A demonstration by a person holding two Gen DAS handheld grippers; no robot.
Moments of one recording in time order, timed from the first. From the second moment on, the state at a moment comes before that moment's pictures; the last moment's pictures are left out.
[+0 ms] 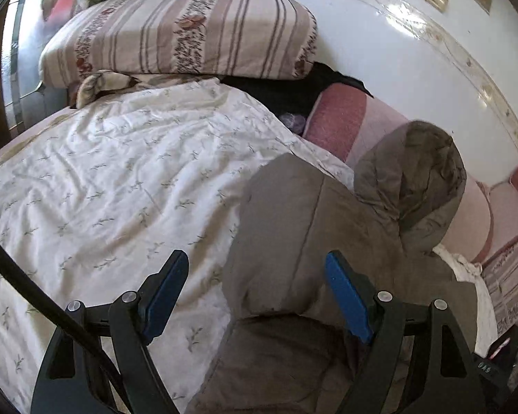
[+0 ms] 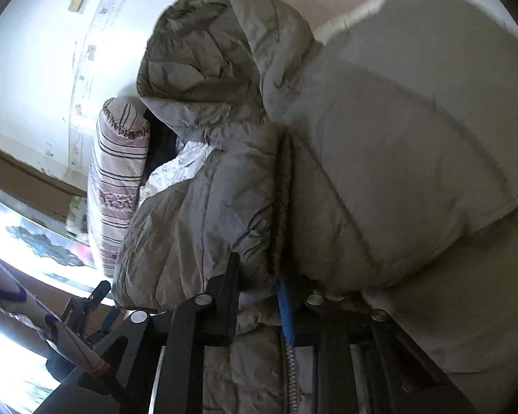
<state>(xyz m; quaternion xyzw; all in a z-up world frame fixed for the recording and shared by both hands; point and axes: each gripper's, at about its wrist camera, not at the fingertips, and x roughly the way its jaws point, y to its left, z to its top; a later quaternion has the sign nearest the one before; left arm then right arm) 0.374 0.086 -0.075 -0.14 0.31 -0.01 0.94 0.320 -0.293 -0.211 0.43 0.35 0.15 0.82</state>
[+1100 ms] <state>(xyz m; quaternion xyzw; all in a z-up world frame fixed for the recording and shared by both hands) 0.367 -0.033 -0.109 0.02 0.33 -0.10 0.94 0.282 -0.314 -0.153 0.22 0.30 -0.08 0.92</state>
